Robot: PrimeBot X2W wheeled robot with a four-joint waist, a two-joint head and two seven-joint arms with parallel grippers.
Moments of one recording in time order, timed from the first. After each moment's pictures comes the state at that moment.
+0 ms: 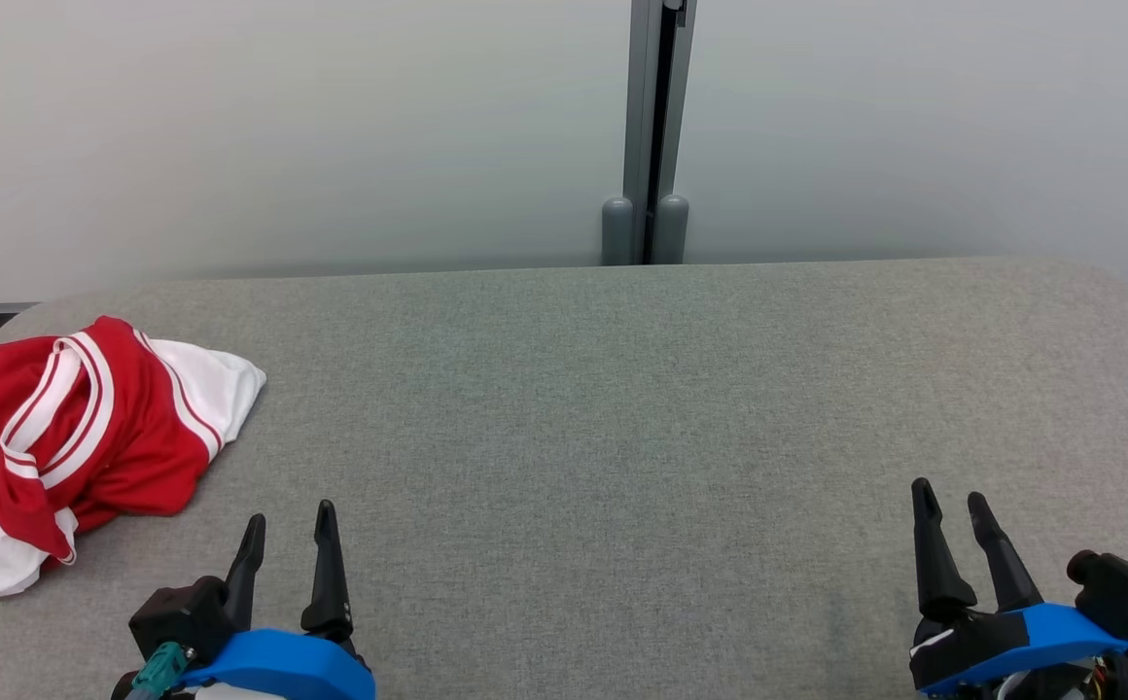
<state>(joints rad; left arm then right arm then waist) -0.02 0.10 -0.14 0.30 -0.42 0.01 -0.17 -0.06 -0.04 -0.05 0.31 0.48 0.13 -0.17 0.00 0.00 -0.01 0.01</state>
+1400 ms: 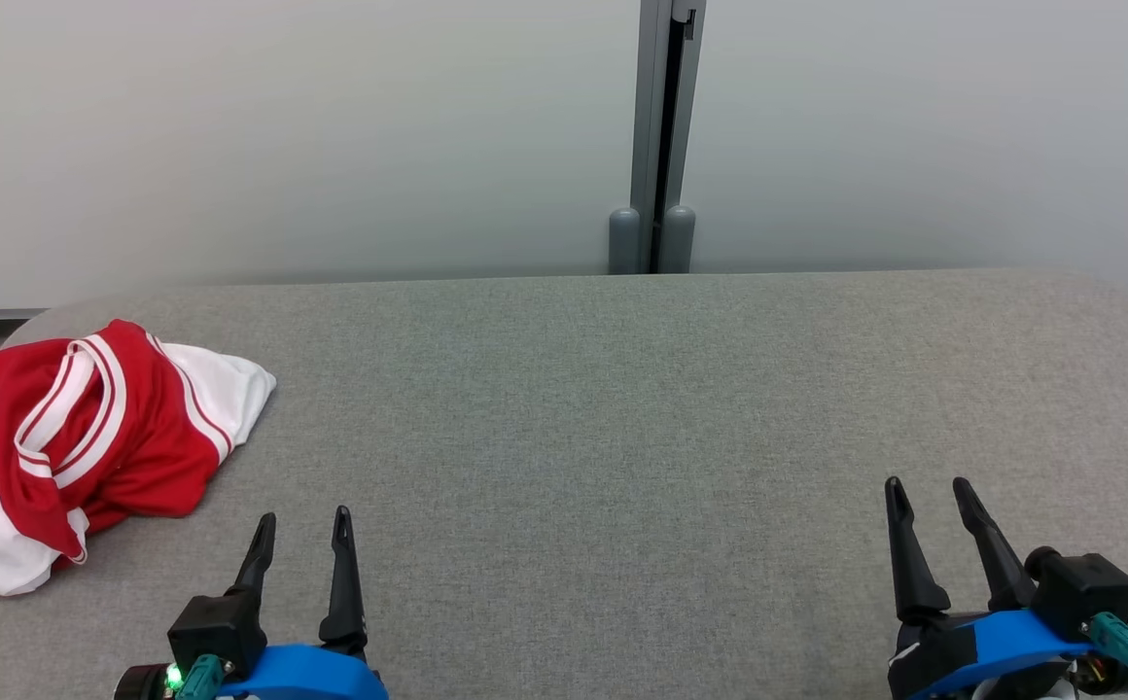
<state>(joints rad) 0.00 0.10 -0.16 0.28 -0.26 0.05 -0.20 -0.07 -0.05 -0.03 0.32 0.22 0.13 -0.25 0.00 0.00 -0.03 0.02</state>
